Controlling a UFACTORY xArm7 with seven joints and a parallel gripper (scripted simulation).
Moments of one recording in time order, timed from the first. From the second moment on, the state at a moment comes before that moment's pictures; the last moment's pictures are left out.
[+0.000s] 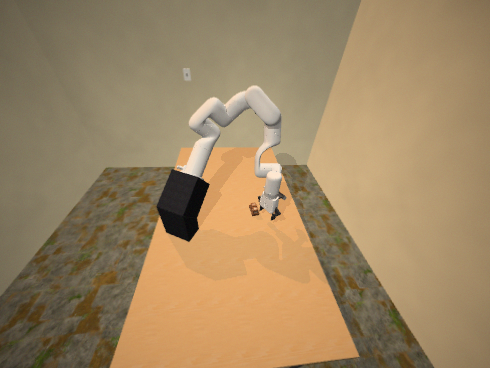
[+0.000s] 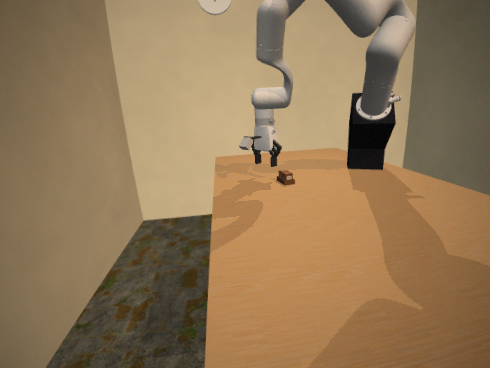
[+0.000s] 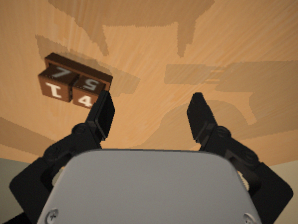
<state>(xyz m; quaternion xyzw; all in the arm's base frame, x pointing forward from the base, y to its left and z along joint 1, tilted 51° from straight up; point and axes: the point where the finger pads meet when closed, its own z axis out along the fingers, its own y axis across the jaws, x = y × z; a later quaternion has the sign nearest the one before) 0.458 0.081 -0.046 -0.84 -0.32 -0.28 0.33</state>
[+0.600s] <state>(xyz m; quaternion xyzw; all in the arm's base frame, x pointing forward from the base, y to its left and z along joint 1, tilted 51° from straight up) 0.434 0.078 -0.060 -0.88 -0.20 -0.23 0.37</state>
